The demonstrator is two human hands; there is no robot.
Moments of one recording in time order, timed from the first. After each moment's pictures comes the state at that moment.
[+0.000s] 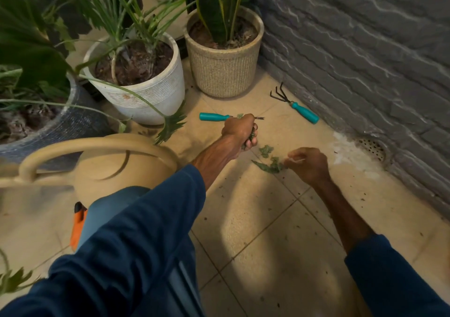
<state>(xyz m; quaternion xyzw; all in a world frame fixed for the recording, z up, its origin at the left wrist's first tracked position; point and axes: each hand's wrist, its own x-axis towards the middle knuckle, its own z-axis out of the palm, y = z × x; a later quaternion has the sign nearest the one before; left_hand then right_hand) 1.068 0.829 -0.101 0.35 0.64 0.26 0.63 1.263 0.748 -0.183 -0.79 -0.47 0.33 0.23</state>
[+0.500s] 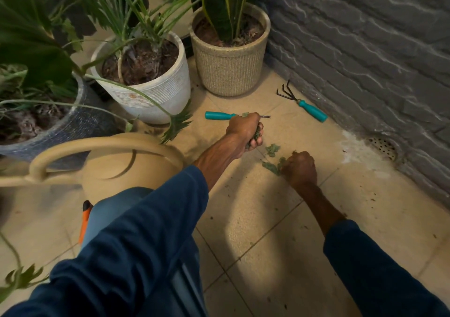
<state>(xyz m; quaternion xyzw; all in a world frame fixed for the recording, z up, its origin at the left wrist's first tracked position) 1.060 0.828 -0.098 0.36 0.63 0.25 0.64 1.242 0.759 -0.265 -0.81 -0.52 0.21 0.18</state>
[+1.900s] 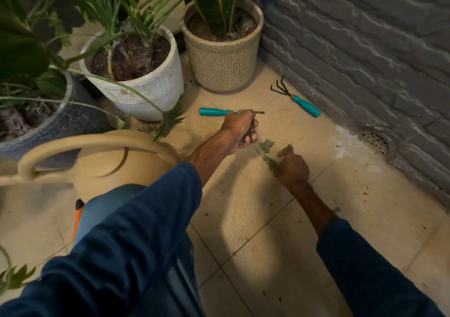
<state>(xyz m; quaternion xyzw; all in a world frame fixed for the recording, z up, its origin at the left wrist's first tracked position) 1.062 0.826 -0.097 0.36 0.63 0.22 0.65 1.232 0.747 -0.254 -0.80 -0.54 0.22 0.14</state>
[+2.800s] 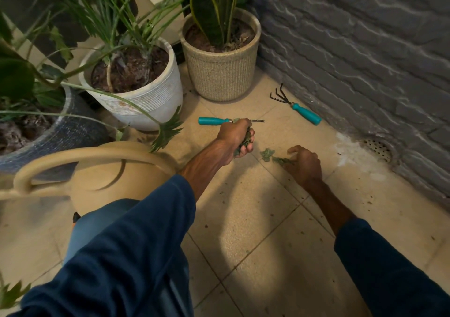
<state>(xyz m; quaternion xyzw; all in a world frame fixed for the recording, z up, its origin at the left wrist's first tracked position) 1.055 0.832 -0.098 0.35 0.63 0.22 0.66 1.275 0.770 -0.243 -0.76 -0.55 0.25 0.22</state>
